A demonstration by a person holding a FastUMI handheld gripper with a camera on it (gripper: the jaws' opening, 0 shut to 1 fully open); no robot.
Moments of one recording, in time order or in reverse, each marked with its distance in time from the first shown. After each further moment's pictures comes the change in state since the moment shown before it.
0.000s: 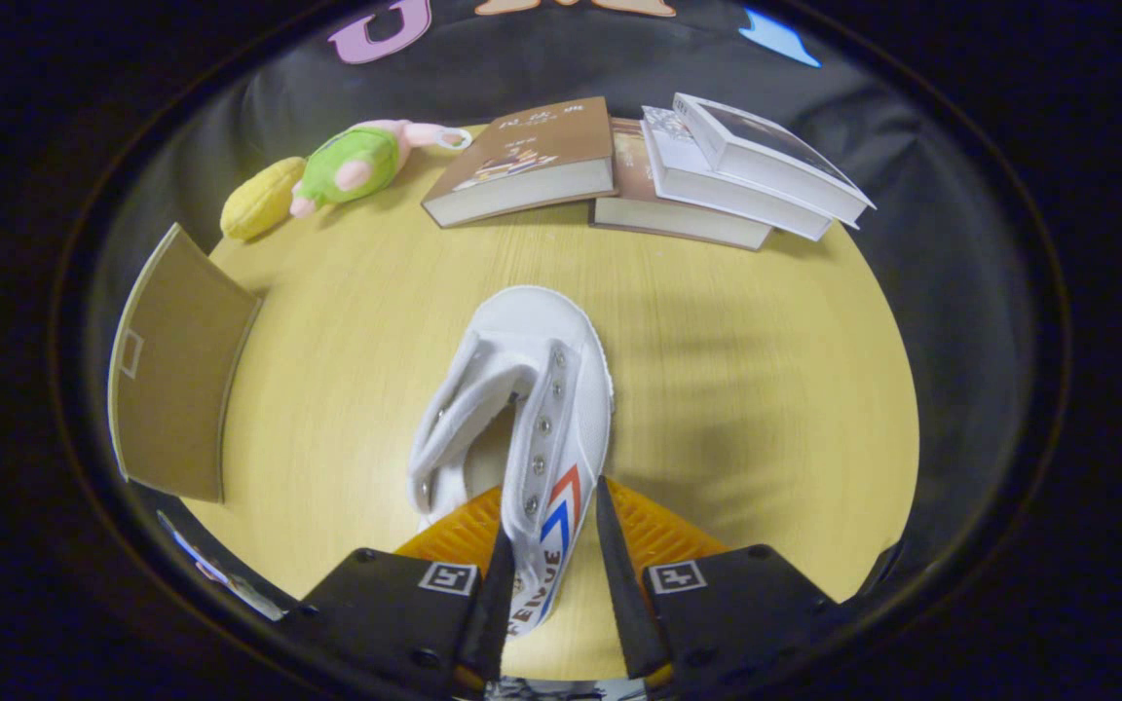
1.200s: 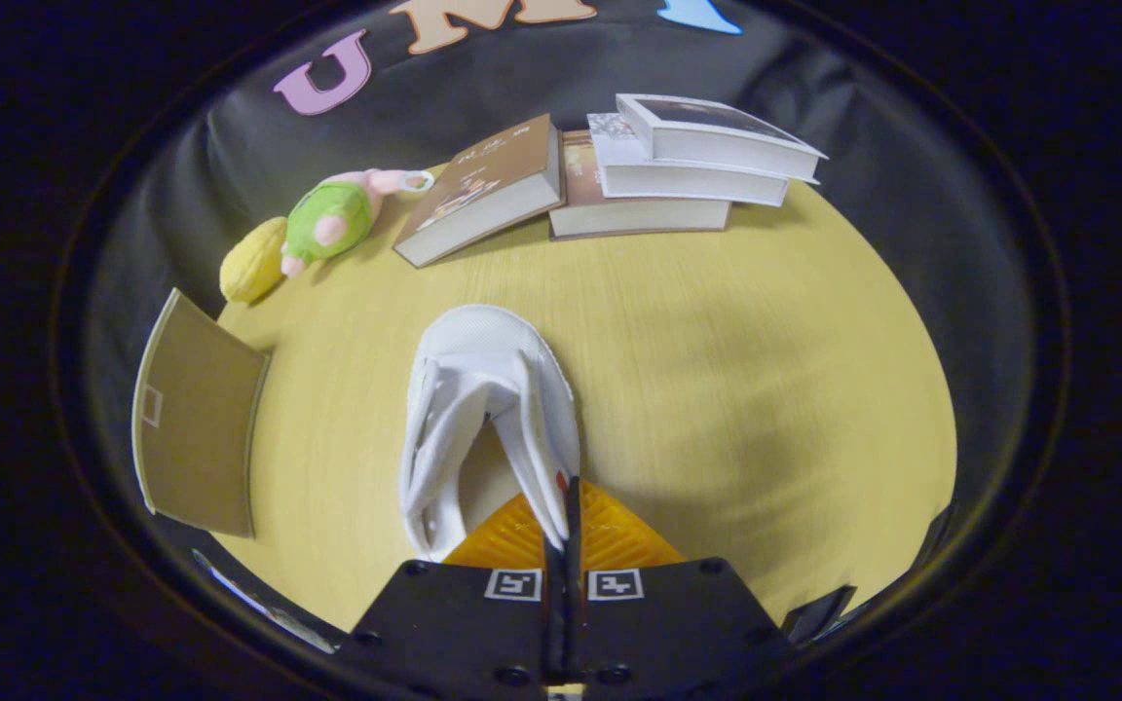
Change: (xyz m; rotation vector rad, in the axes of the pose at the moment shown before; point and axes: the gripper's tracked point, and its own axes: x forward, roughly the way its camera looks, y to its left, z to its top) arm 0.003 -0.006 -0.004 0.200 -0.084 0.110
